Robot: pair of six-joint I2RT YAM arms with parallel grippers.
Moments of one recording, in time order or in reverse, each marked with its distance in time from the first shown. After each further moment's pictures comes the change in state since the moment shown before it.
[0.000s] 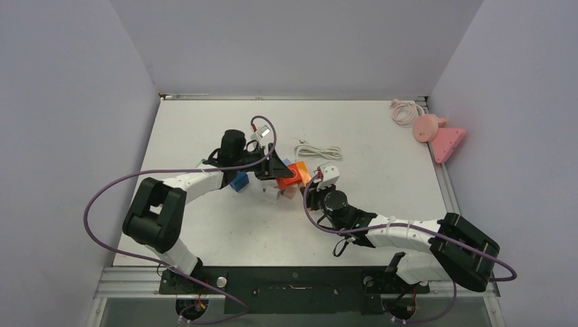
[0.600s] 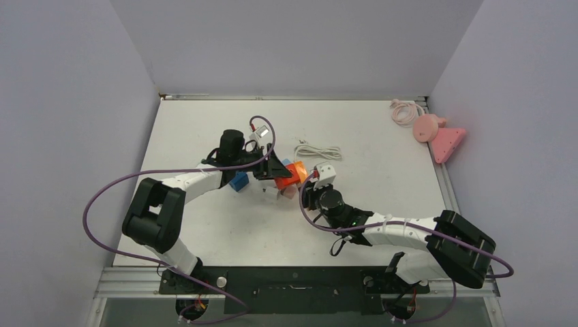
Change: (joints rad) left arm 0.009 -0.004 0.001 -0.031 0.003 0.035; right arm 0.044 0.044 0.053 -0.056 0.102 -0.005
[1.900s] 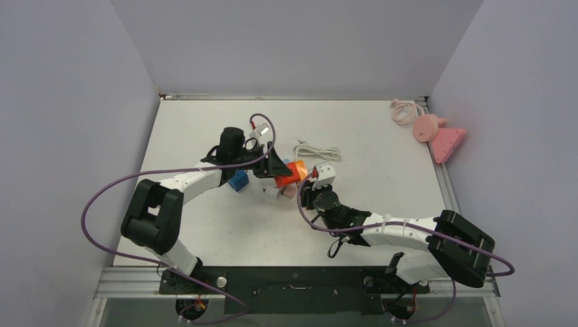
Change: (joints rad) left arm 0.003 -0.013 0.033 -0.062 -0.018 0.029; right arm 0.019 0.001 0.027 -0.034 0.064 0.040
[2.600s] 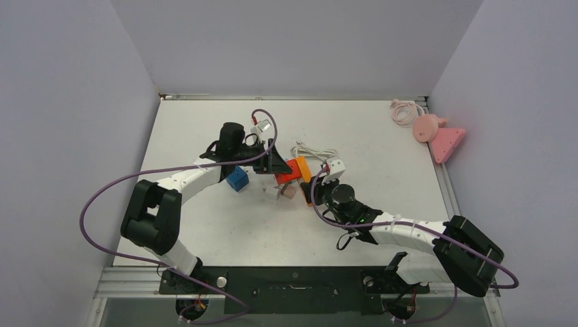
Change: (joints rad) left arm 0.004 -0.004 0.061 -0.073 0.035 0.081; right arm -0.150 -0.065 -0.068 0.093 -0.285 0.003
